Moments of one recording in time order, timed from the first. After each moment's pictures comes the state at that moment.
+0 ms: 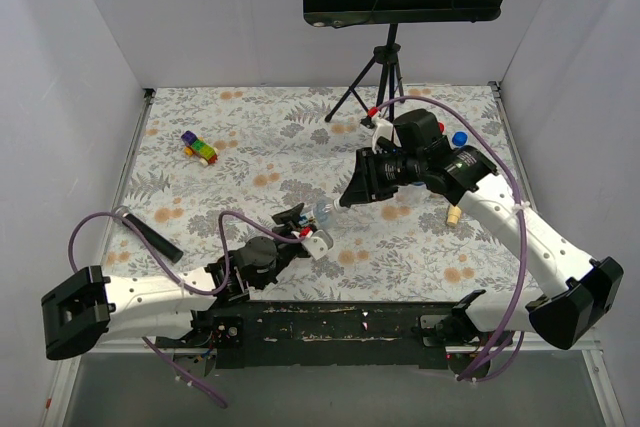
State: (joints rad) left arm -1.16 0.99 0.34 0.56 -0.42 0.55; right arm 0.66 1.28 1.33 -0.77 -0.54 0.42
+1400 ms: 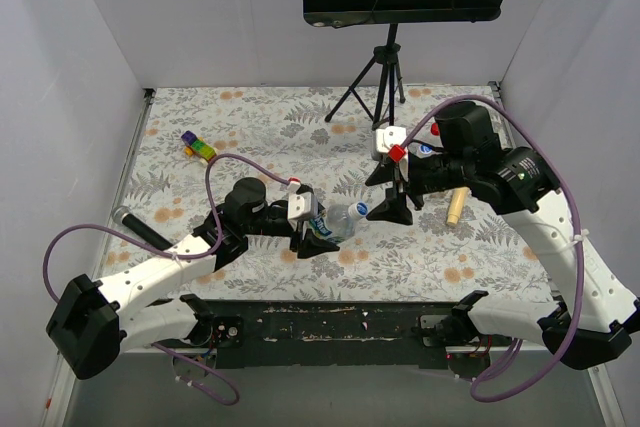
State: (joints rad) left arm -0.76 1.07 0.62 0.27 0.80 0.15; right arm 0.66 1.15 1.57 -1.06 -0.74 -0.54
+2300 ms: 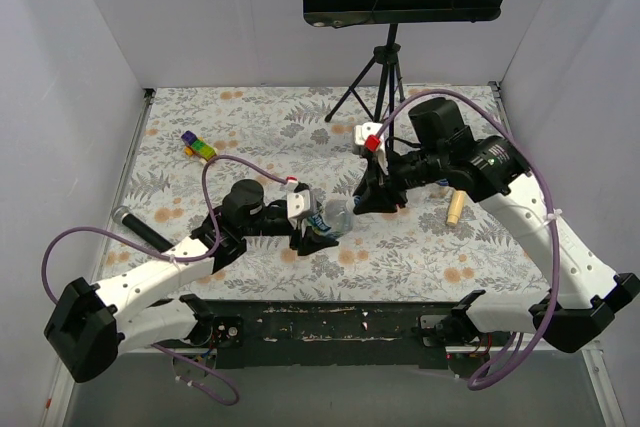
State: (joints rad) left arm -0.76 1.06 0.62 0.27 0.76 0.13; right arm 0.70 1.25 1.57 -1.07 -0.79 -0.52
